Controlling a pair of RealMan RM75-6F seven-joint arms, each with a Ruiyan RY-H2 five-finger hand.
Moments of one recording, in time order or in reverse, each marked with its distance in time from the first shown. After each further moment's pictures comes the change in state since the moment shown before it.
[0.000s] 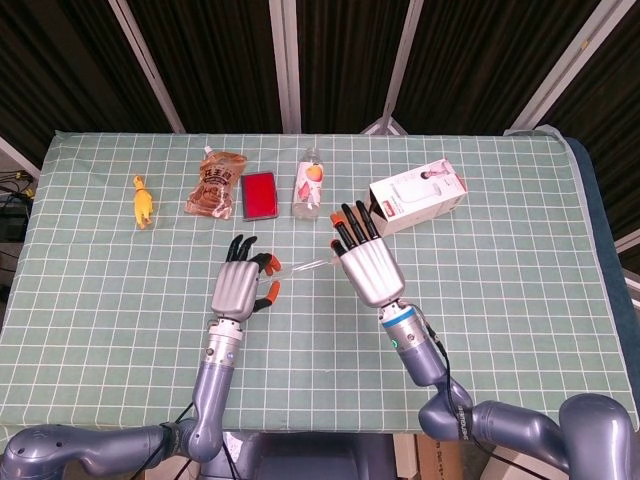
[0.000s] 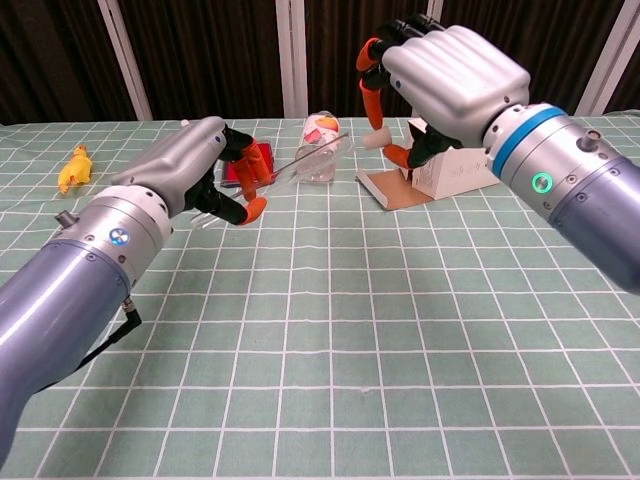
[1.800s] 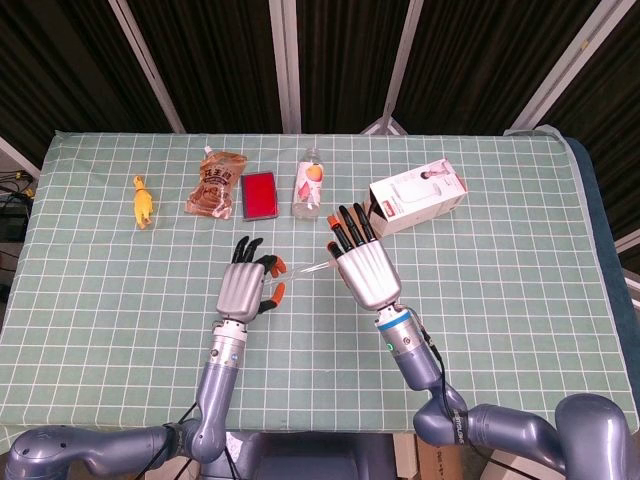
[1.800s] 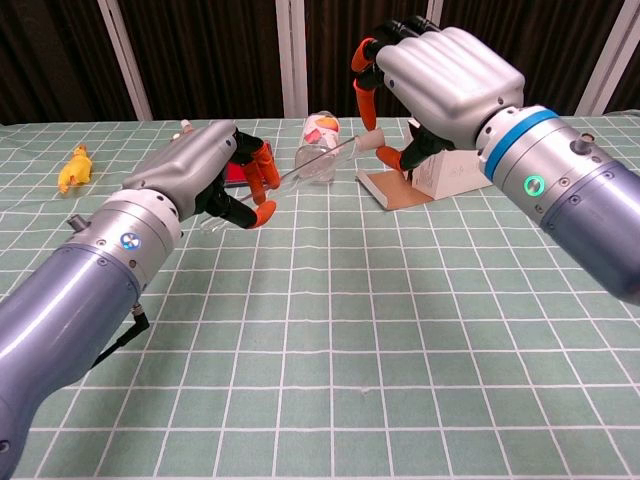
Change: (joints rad) left arm -0.001 -0.021 -0.006 0.014 0.015 -0.017 -0.001; right arm 0.002 -0.014 -0.003 -0.034 0.032 0.017 -0.025
